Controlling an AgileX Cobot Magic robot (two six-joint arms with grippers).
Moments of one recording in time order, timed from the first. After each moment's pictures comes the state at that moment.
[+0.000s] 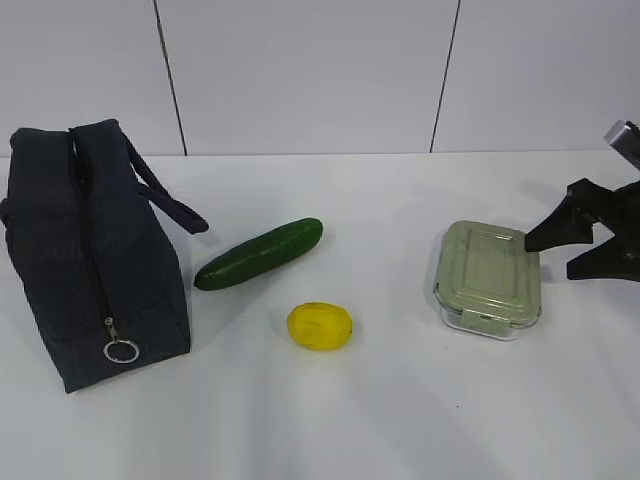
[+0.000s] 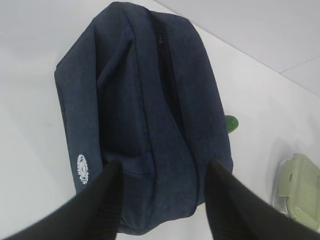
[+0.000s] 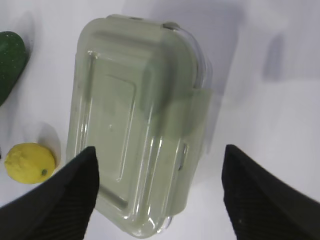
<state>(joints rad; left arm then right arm) 0.06 1.07 -0.85 -0.56 0.67 -0.06 -0.30 1.88 -1.11 0.91 0.87 -0.73</state>
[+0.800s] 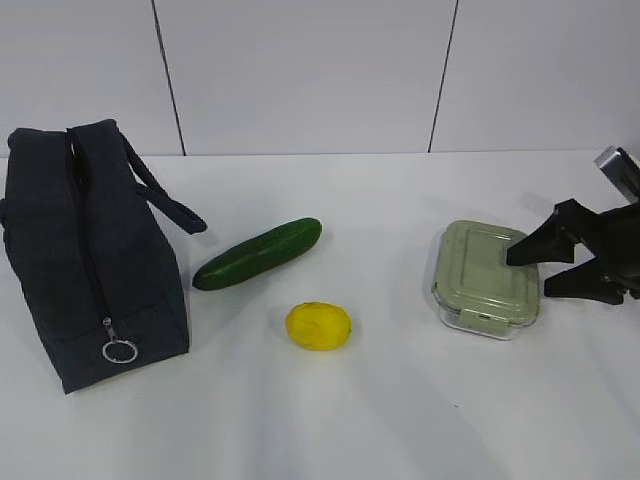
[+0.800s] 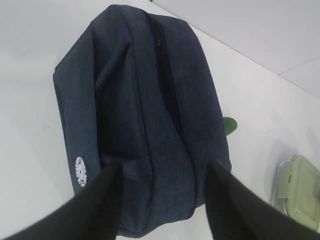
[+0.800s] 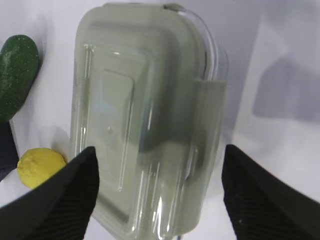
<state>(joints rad) 0.06 1.07 -0.85 -0.56 0.66 -0.05 -0.30 1.94 -1.03 1.14 0.84 -0.92</state>
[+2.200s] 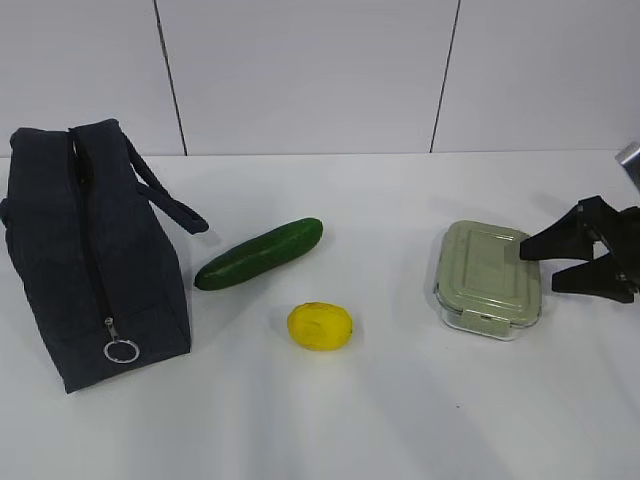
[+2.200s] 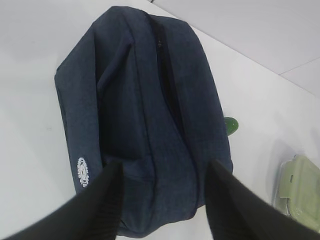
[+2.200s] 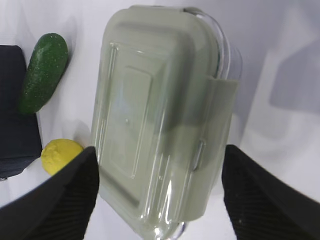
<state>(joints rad) 0.06 1.07 -0.85 -0.56 0.66 -0.05 -0.37 1.94 -1.01 1.21 0.94 -1.06</state>
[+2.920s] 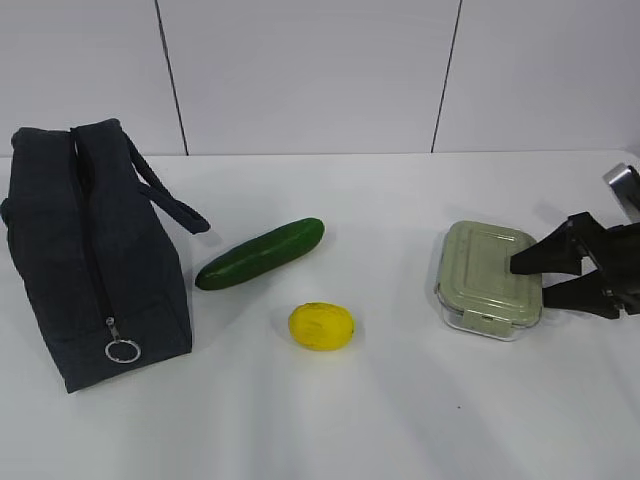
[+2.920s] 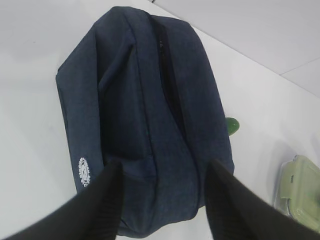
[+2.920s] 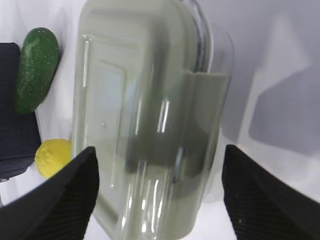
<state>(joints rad) 0.06 1.07 -0.85 -0.56 0.66 -0.05 -0.37 2.02 -1.01 1.25 0.95 -1.09</state>
